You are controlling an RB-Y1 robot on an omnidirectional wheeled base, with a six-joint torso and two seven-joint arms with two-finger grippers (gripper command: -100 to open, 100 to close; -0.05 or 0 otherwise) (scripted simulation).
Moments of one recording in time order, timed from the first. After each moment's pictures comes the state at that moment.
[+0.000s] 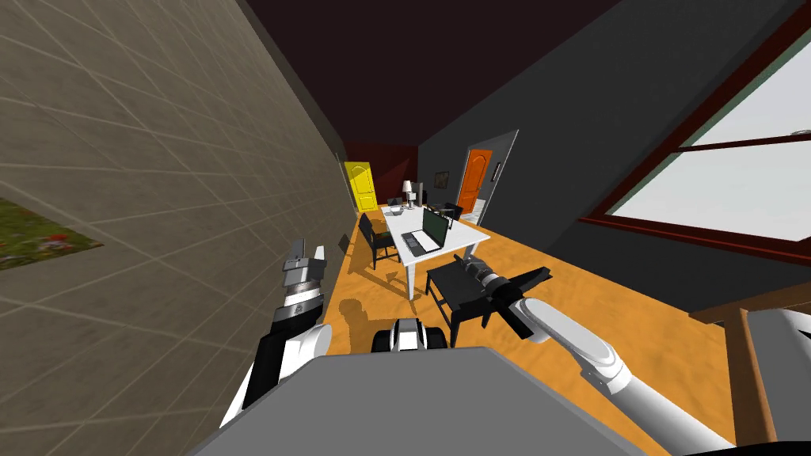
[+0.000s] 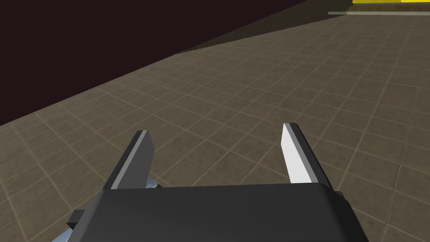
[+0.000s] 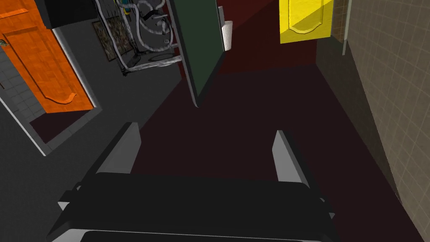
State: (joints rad) left arm 0.53 -0.01 0.07 -2.37 0.10 -0.37 -0.11; right arm 0.42 -0.86 0.10 -2.09 1.02 0.16 -0.45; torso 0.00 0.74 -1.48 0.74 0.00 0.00
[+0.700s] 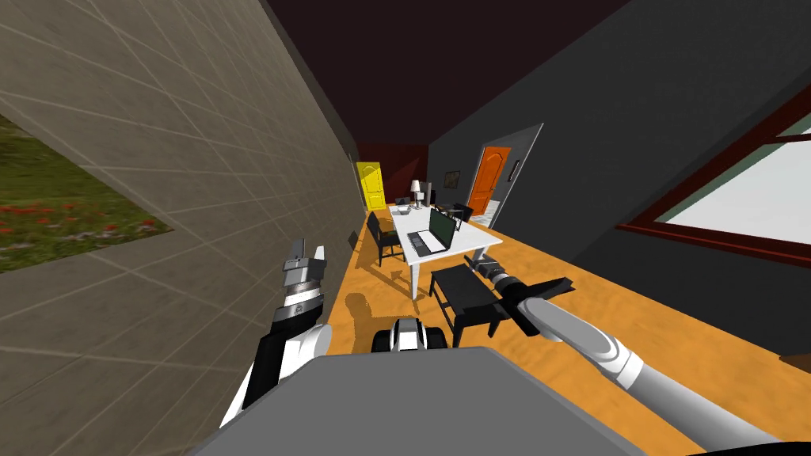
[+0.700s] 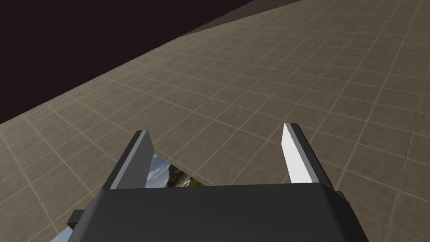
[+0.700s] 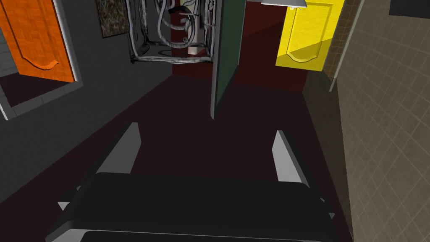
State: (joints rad) left arm 0.53 -0.01 0.07 -2.37 0.10 -0.37 -0.11; right arm 0.41 -1.03 0.15 -1.99 1.21 0.33 -0.56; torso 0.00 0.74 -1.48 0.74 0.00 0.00
